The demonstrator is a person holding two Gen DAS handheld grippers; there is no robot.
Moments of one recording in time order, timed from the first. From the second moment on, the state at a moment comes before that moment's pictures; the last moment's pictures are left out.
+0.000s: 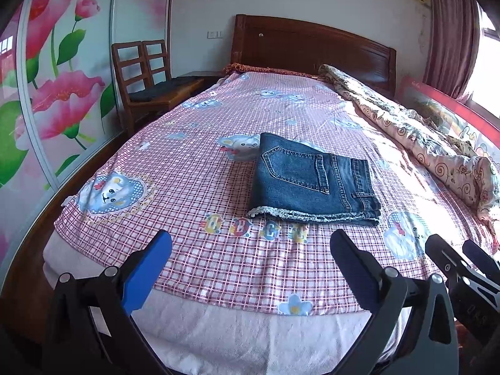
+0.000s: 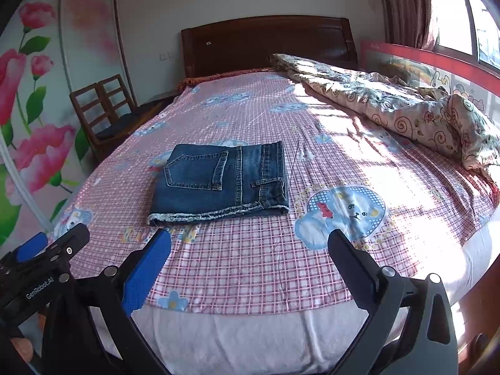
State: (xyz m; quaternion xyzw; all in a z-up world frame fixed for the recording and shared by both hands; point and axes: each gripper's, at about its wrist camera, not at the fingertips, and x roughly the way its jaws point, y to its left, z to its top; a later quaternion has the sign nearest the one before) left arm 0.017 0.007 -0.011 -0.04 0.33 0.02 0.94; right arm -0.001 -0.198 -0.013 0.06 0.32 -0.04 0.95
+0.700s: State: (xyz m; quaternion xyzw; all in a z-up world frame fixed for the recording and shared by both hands) left arm 0.017 -0.001 -0.014 -0.03 0.34 0.01 0.94; right arm 0.000 -0.193 -0.012 0.04 0.32 -0.04 0.95
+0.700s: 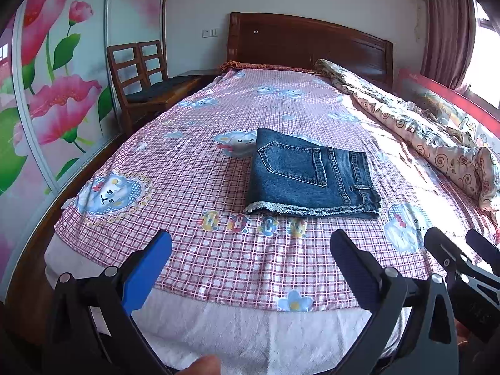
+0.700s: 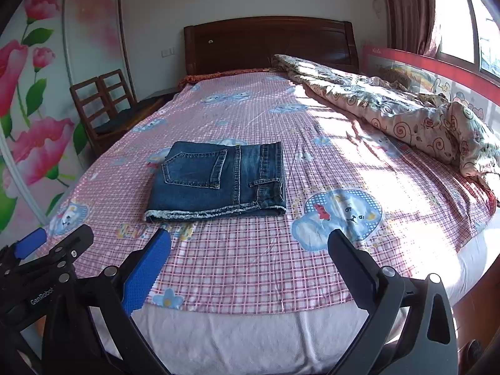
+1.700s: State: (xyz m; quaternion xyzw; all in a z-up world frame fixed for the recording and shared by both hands) left arm 0.022 -0.001 -0.019 -0.05 0.38 0.01 0.93; right arm 0.001 -0.189 -0.016 0.03 0.33 -0.04 0.94
